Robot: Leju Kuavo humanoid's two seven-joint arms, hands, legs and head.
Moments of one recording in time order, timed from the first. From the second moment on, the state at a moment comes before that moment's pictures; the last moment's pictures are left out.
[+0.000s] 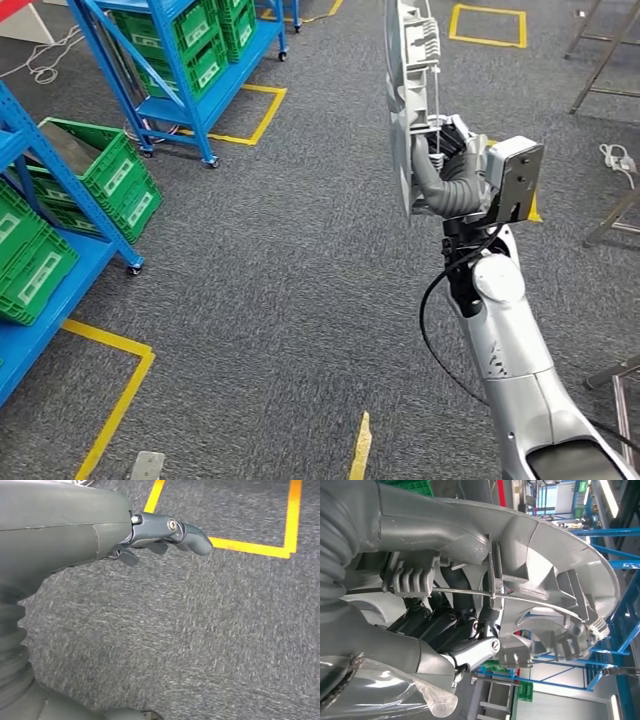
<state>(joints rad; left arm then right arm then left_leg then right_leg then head) -0.10 -0.15 1.03 -0.24 -1.00 0.51 -0.57 -0.57 -0.01 0.31 -1.39 -0.02 -0.09 -0.27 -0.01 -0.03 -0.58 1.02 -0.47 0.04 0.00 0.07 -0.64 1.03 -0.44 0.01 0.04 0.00</state>
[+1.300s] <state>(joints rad) -0.10 -0.16 1.04 -0.24 -1.00 0.50 -0.56 -0.56 -0.02 0.30 -1.40 -0.01 -0.10 -0.27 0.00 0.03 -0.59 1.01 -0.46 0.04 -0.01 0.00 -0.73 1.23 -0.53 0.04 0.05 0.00</state>
